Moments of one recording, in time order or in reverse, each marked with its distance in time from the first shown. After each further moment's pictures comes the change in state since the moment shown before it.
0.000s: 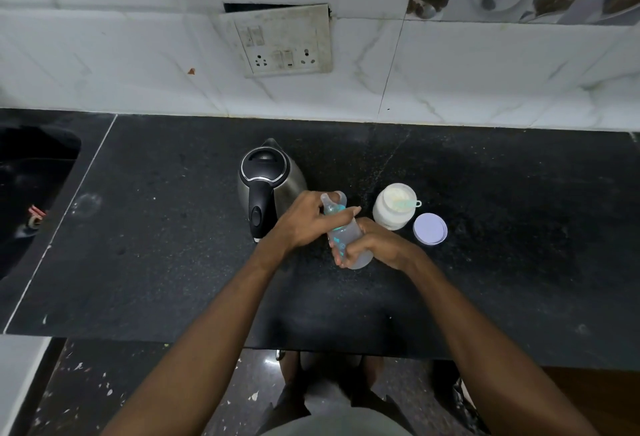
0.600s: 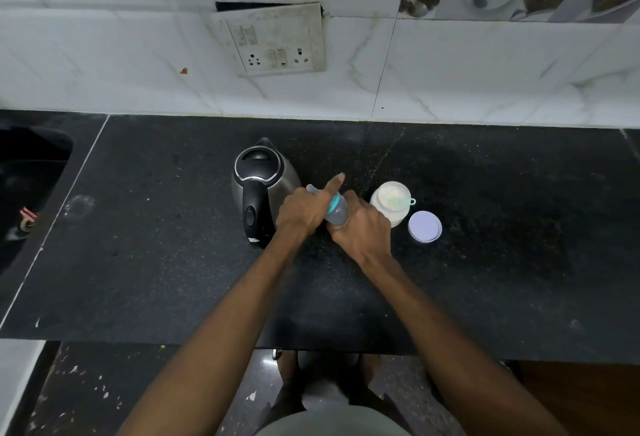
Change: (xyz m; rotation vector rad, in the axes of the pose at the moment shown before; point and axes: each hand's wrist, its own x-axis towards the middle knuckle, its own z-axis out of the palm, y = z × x) left_hand 0.022 0.020 0.012 0.158 0.190 -0.631; right_hand 0.028 0.015 0.027 -0.933 1.022 -0.183
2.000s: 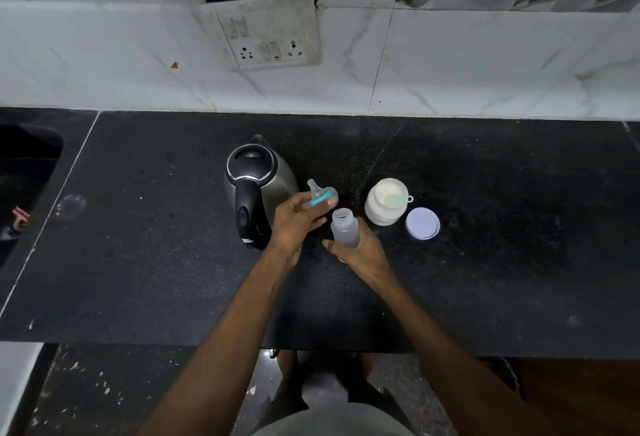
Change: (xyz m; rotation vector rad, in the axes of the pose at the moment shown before) left_hand 0.002 -0.047 0.029 -0.943 -0.067 0.077; right_hand -0.036 0.038 0.018 0.683 -0.360 0.443
